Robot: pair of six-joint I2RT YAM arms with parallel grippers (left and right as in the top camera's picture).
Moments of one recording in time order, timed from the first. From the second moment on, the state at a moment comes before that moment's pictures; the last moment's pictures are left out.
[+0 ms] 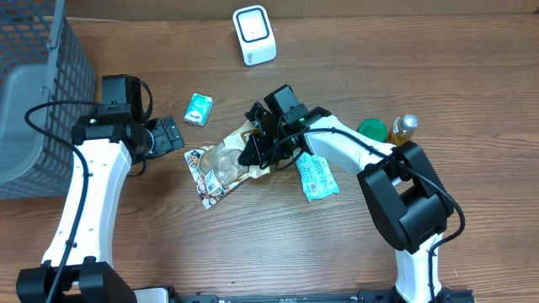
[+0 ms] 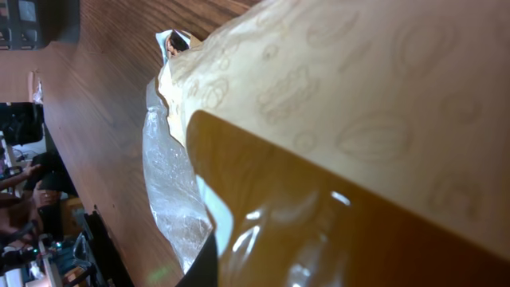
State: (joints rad) left arm 0.06 1.51 1.21 -0.95 -0.05 -0.36; right arm 0.58 2.10 1.40 -0.46 -0.68 0.36
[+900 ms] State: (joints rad) left arm 0.06 1.51 1.21 -0.95 -0.05 -0.36; right arm 0.53 2.10 1.40 -0.46 -0.77 0.36
